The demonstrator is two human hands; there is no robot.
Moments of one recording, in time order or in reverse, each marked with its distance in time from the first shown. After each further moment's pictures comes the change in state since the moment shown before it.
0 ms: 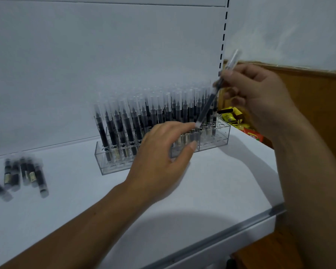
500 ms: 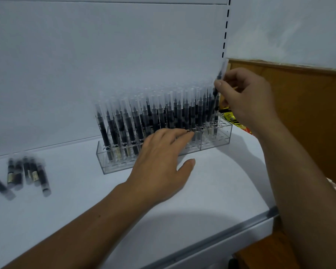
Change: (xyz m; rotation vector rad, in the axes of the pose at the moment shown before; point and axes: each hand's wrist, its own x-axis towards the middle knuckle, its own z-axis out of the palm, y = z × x) left_hand -0.005 -0.006 0.001 0.378 -0.224 0.015; right_hand 0.013 0.028 0.010 -0.511 0.187 -0.205
